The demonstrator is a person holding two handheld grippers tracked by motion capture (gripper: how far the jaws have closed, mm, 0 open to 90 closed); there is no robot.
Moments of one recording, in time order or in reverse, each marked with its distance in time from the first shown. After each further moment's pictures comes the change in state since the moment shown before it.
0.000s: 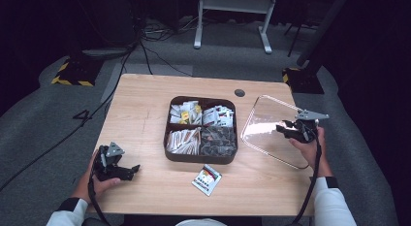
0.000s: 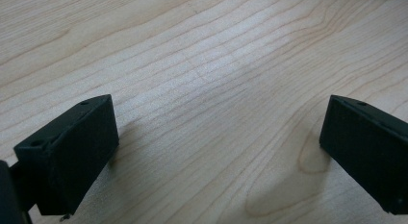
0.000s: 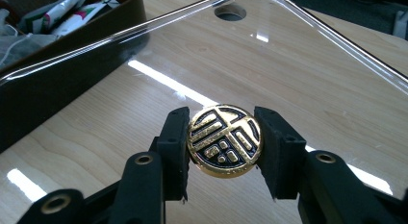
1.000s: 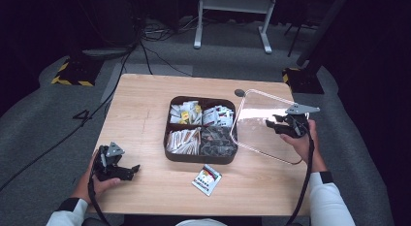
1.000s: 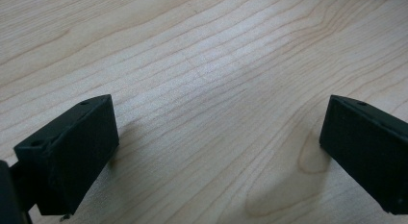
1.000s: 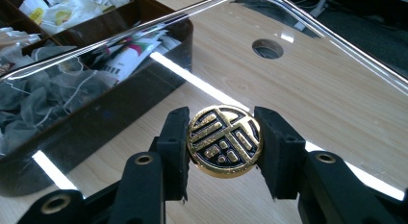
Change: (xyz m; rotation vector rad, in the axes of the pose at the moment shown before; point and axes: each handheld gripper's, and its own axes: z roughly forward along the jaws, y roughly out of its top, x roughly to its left) left arm 0.000 0.000 0.000 0.000 0.000 0.000; right arm 0.033 0.038 0.001 -0.021 0.064 -0.082
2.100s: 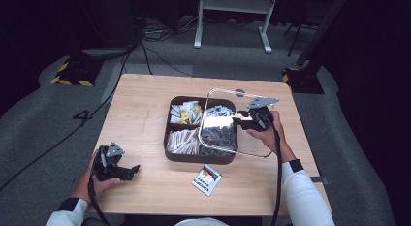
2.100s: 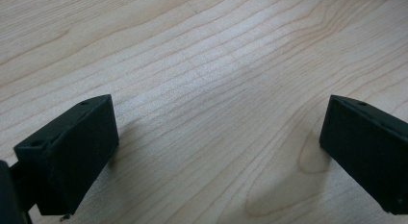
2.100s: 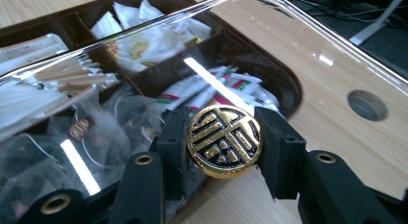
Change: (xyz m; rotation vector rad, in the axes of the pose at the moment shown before) left arm 0.000 0.000 0.000 0.000 0.000 0.000; right arm 0.070 0.055 0.064 0.022 0.136 -0.105
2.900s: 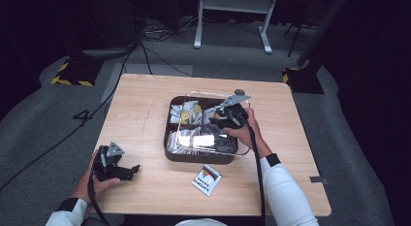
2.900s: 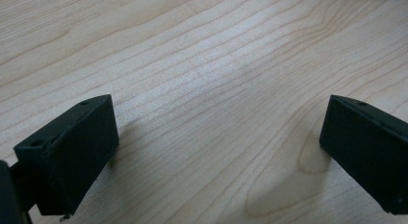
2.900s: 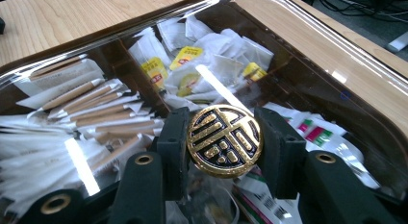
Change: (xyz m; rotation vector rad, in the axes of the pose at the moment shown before) left arm 0.000 0.000 0.000 0.002 -0.002 0.000; right arm 0.039 0.034 0.055 0.026 0.083 -0.024
